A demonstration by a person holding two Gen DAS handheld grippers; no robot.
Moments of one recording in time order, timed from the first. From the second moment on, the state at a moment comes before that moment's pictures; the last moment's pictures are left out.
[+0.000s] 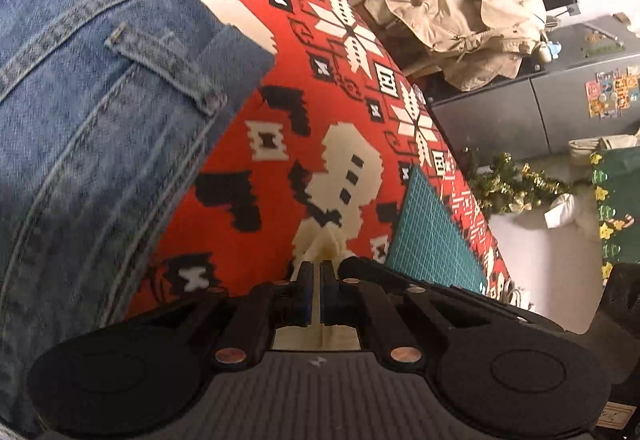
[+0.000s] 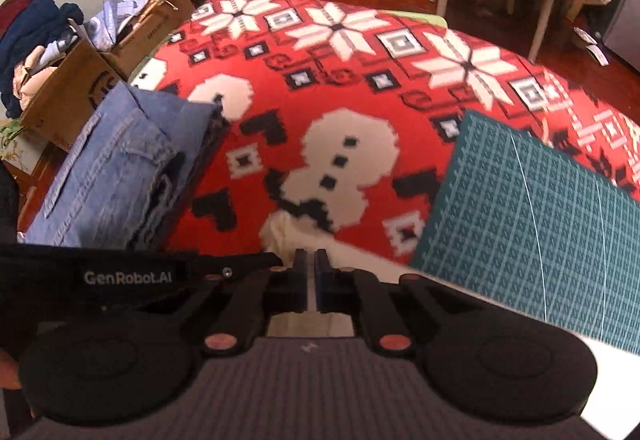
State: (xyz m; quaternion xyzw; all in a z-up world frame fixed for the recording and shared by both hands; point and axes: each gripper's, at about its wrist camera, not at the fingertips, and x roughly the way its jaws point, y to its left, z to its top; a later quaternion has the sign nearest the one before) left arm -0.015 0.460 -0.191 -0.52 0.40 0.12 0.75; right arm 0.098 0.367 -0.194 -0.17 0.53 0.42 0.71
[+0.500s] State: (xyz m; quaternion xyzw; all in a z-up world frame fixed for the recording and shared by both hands) left arm -0.019 0.467 -0.173 -0.51 0.41 0.13 0.75; right arm 0.110 0.361 -0.181 -0.14 0.54 0.42 0.71
